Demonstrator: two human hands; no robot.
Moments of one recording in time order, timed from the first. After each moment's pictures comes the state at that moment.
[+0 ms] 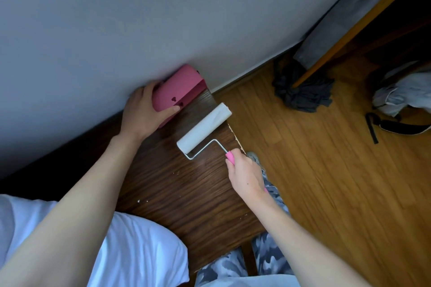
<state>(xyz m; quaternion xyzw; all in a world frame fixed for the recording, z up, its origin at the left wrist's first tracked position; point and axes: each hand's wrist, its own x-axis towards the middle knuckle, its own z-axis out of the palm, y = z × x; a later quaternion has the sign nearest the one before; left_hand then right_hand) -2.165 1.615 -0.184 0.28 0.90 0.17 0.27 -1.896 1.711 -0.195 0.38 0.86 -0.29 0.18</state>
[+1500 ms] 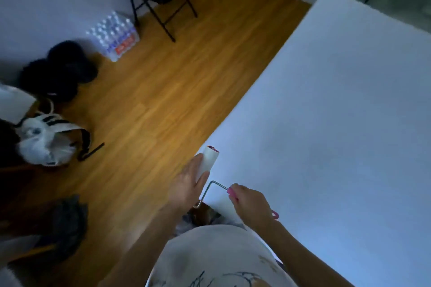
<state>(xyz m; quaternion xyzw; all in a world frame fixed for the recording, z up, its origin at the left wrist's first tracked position) -1.344 1.530 0.012 0.91 0.20 -0.08 0.36 -1.290 1.337 -0.001 0.90 0.29 -0.29 -0.13</state>
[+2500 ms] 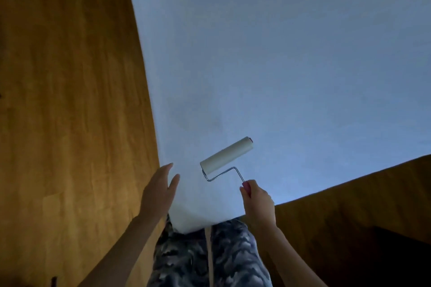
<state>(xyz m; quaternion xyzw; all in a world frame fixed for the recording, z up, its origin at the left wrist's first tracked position) -1.138 1.606 -0.147 0.90 -0.10 -0.30 0.29 -1.274 1.384 -0.120 0.85 -0.39 -0.22 -0.28</state>
